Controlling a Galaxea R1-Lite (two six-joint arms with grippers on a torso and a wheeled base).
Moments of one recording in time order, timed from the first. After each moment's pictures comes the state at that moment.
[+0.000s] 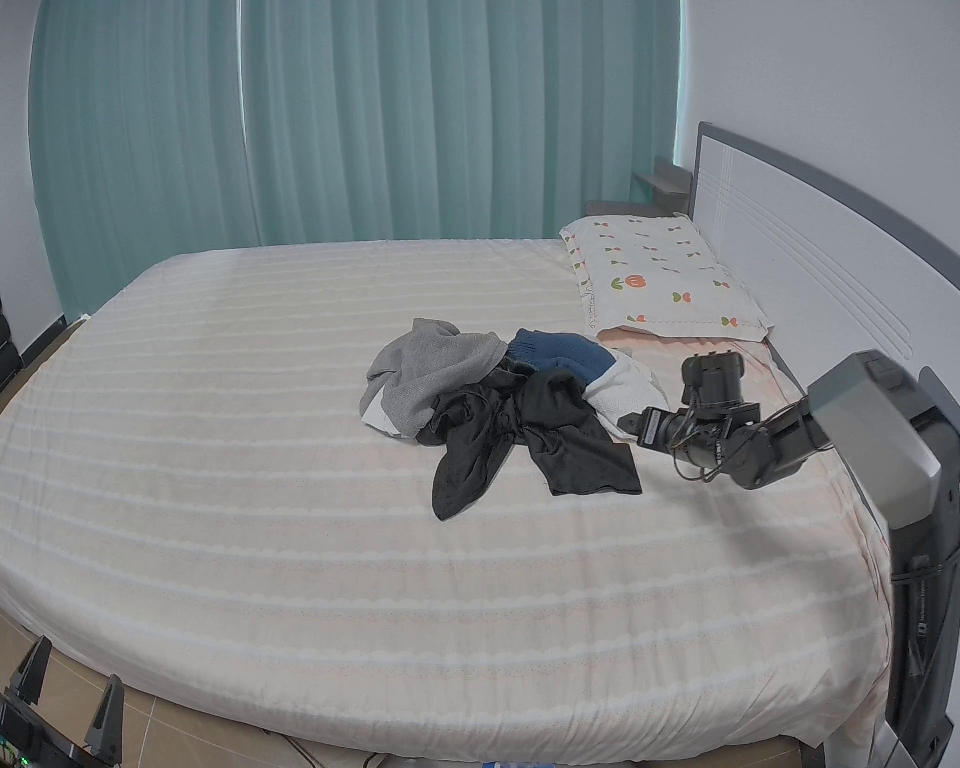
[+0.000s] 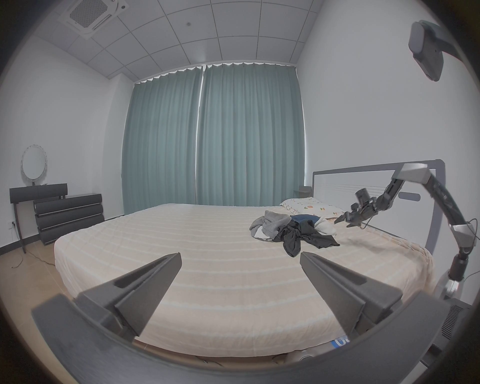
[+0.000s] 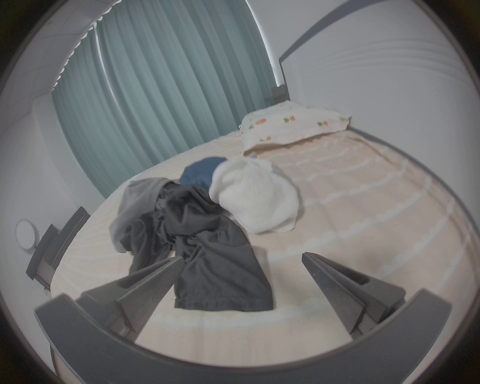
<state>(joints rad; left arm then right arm) 0.00 0.02 -0.02 0.00 -0.02 -0.02 0.25 2.41 -1.45 -0.46 -0.11 0.40</state>
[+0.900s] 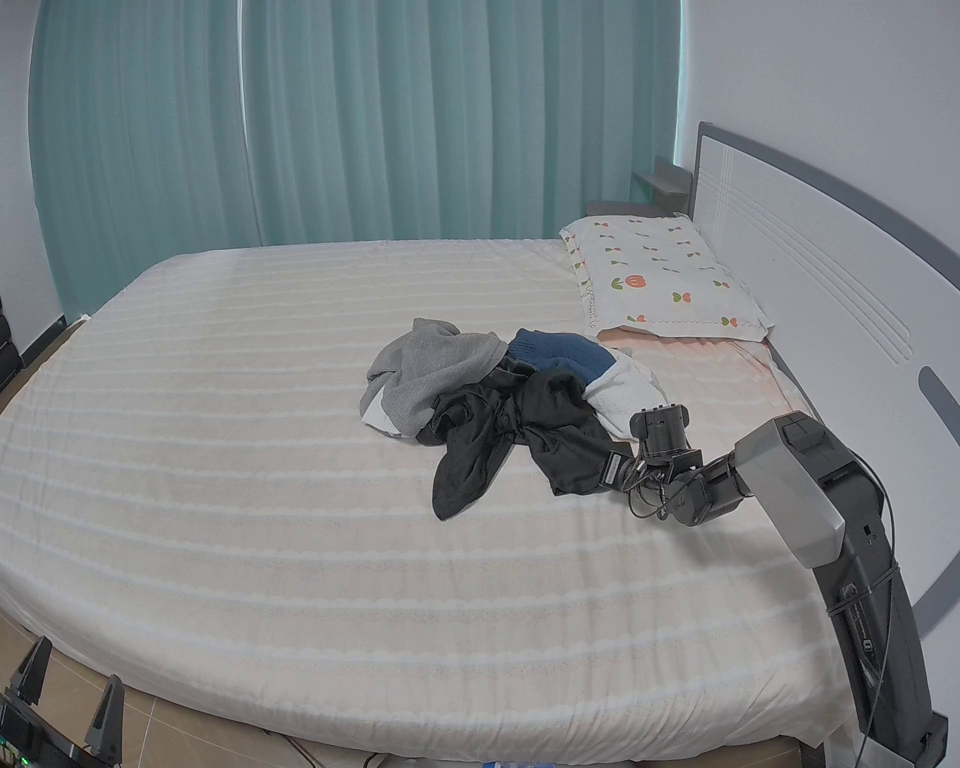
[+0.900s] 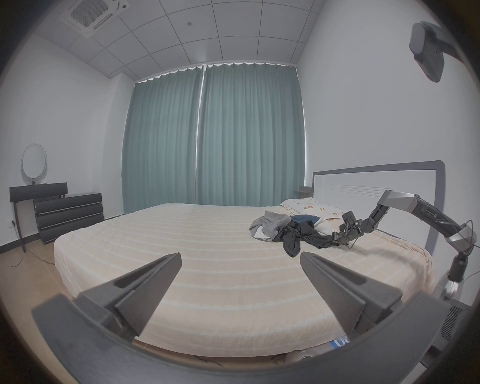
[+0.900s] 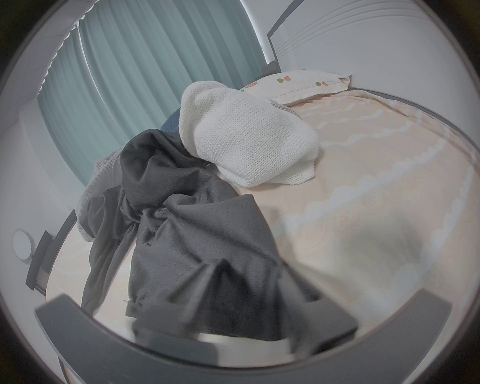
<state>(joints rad) 0.00 0.02 -0.02 0.00 -0.02 -0.02 0.29 2.75 -1.77 -0.41 -0.14 0.50</state>
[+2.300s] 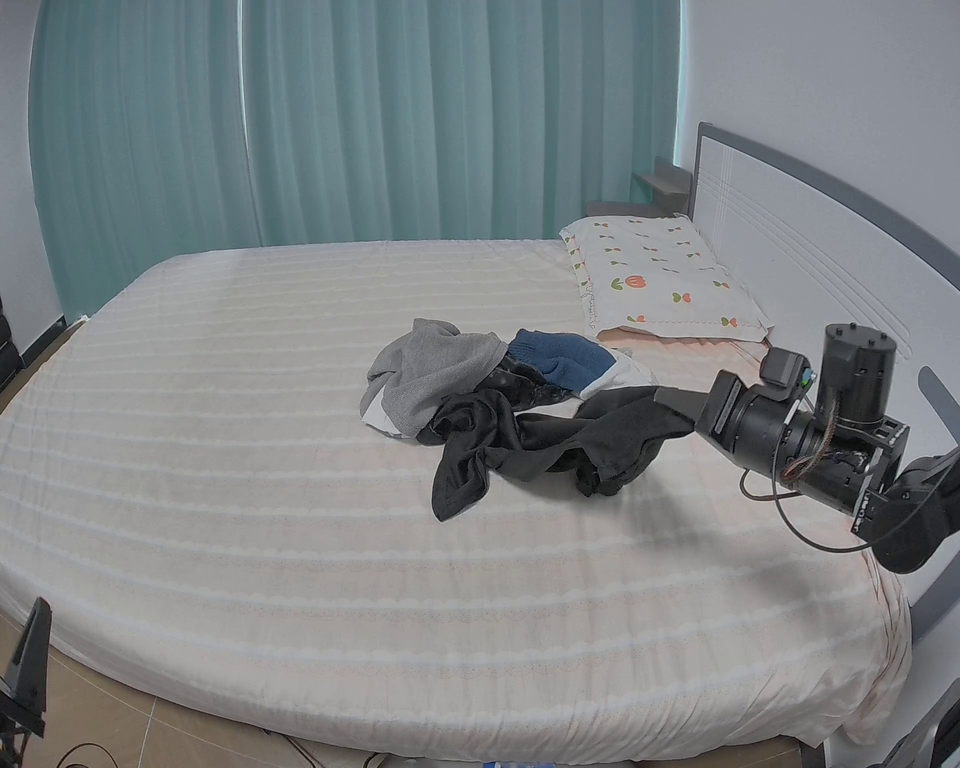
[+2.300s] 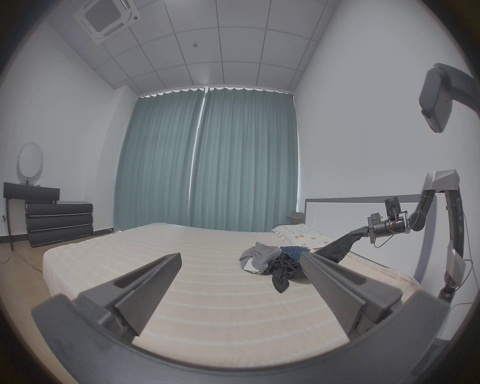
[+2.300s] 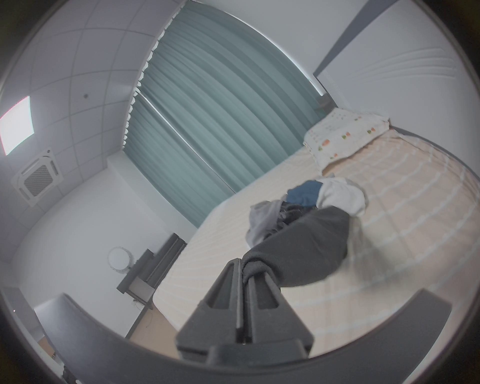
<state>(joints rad) 0.00 0.18 -0.24 -0.08 -0.06 -0.07 0.43 1.74 -0.72 -0.88 0.12 0.68</state>
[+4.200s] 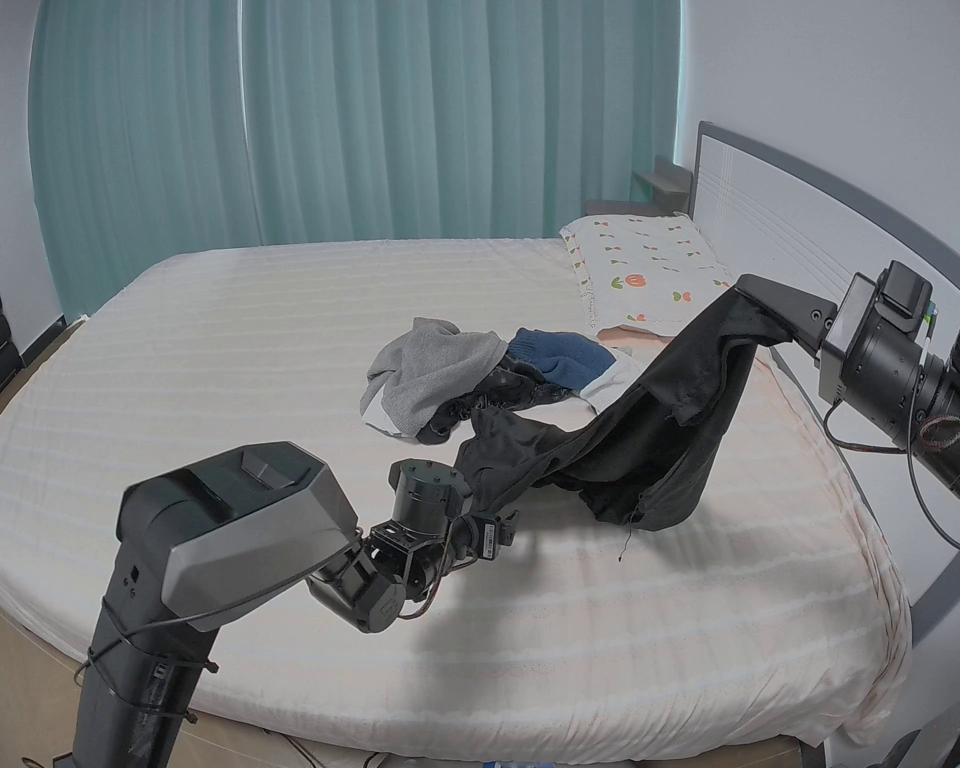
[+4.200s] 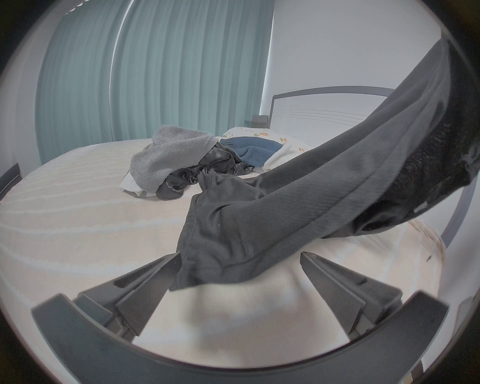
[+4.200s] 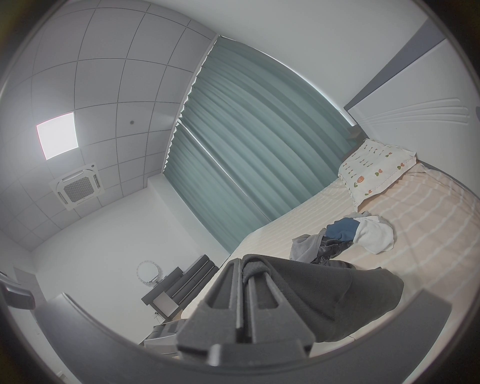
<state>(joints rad) -0.57 2.52 -1.19 -0.90 0.16 -0.18 0.48 1.39 -0.69 -0.86 0.13 0.69</state>
